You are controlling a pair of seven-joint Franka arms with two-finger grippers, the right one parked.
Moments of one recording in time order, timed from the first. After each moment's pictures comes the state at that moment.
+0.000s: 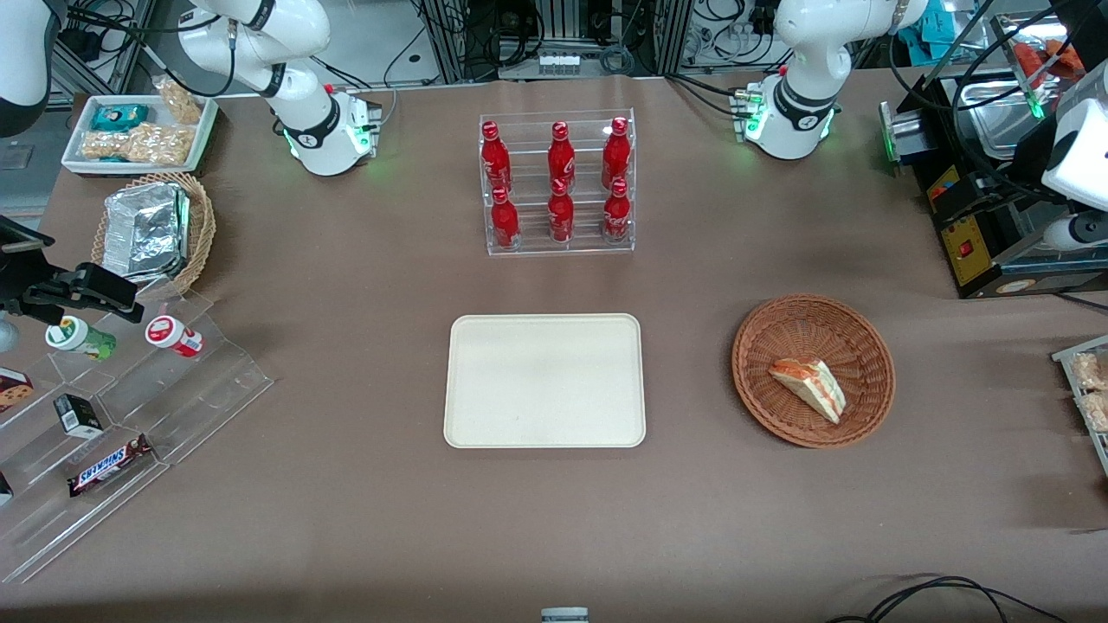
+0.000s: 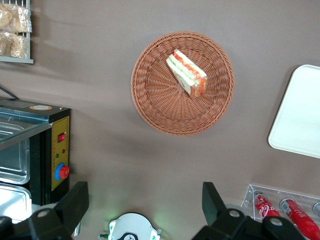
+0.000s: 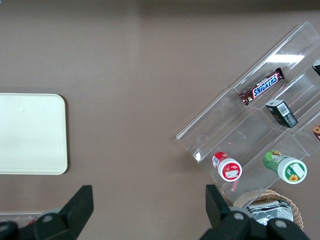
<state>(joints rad) 0.19 -0.01 -0.28 -1.49 0.05 1.36 -0.28</state>
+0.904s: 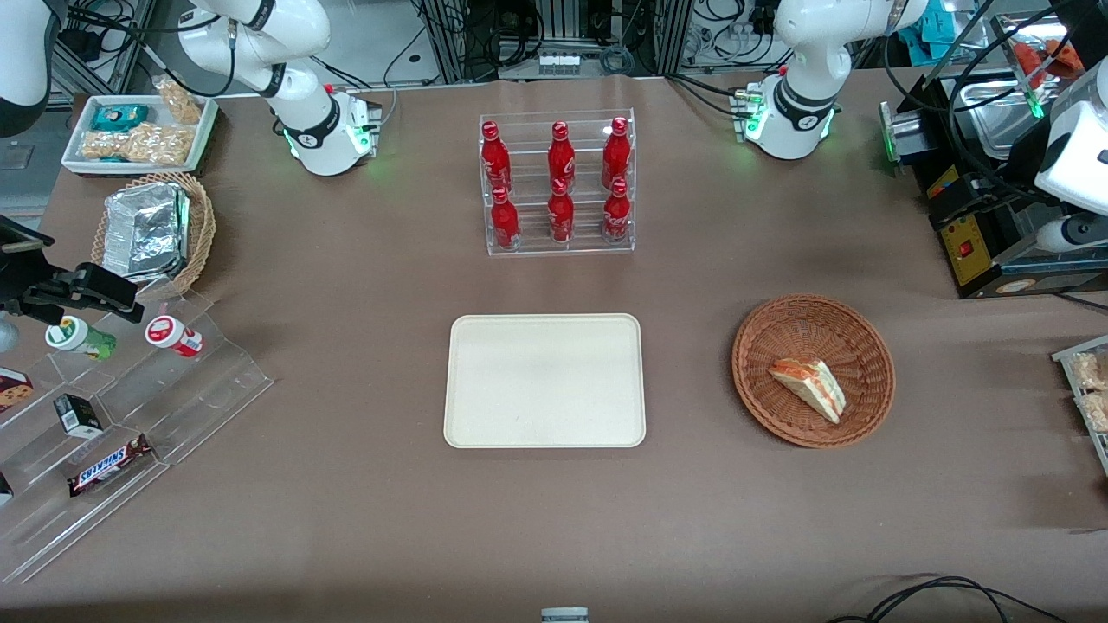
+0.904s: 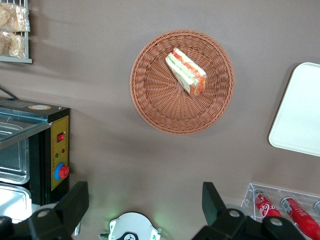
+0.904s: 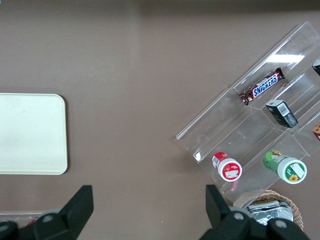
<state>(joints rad) 0.19 -0.01 -0.28 -1.49 0.05 1.36 -0.28</state>
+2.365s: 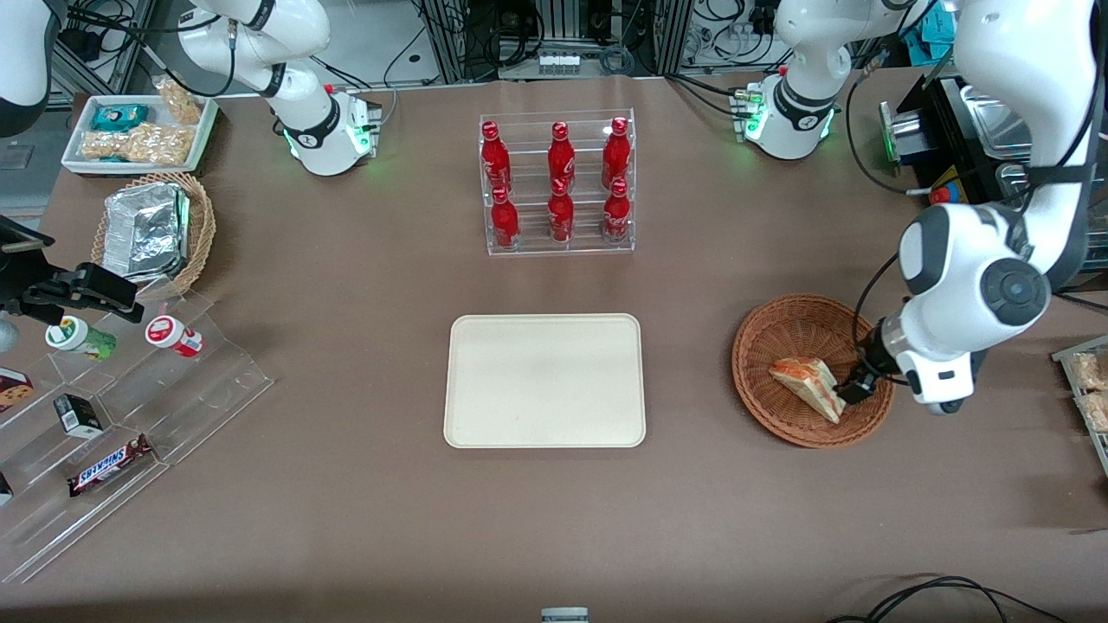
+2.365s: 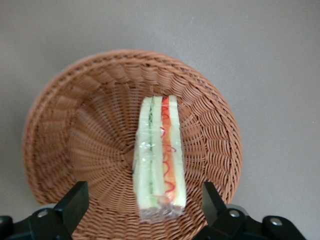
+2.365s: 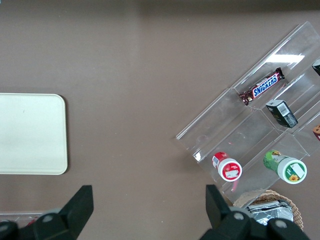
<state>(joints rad) 0.18 0.35 -0.29 -1.91 0.07 2.21 -1.10</state>
